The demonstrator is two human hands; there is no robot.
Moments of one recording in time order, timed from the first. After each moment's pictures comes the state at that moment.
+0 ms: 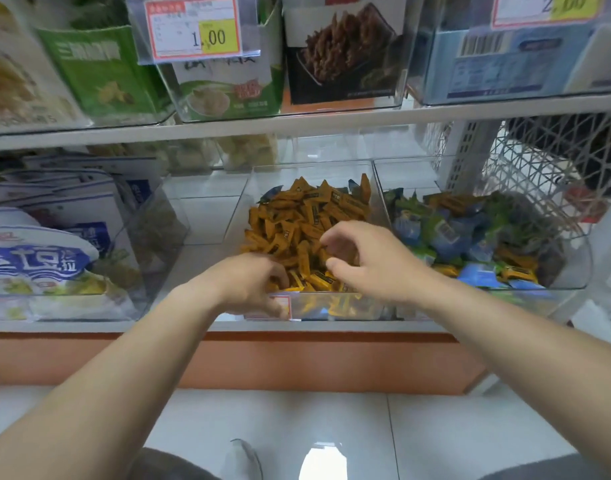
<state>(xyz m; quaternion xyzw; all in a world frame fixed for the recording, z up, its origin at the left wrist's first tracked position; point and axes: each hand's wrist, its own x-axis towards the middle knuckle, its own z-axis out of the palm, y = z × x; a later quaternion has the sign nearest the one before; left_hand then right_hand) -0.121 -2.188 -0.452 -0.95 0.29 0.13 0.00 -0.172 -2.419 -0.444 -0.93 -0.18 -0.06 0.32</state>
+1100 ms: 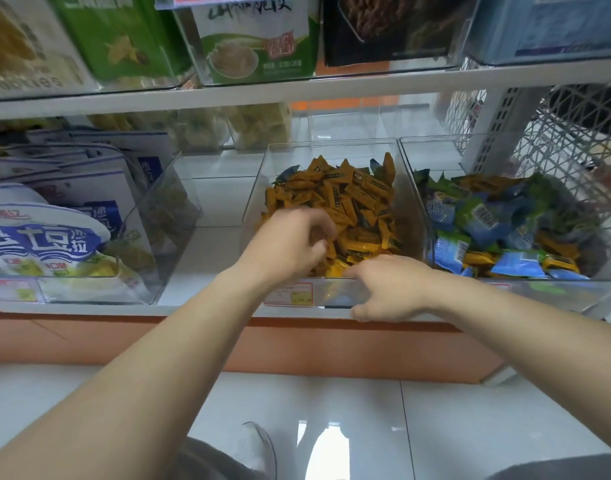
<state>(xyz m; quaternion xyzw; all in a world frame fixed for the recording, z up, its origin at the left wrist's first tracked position) -0.125 -2.213 -0.453 -0.93 0.26 -0.06 -0.24 -0.168 -2.398 -0.474 -0.97 -0.21 0.14 0.05</state>
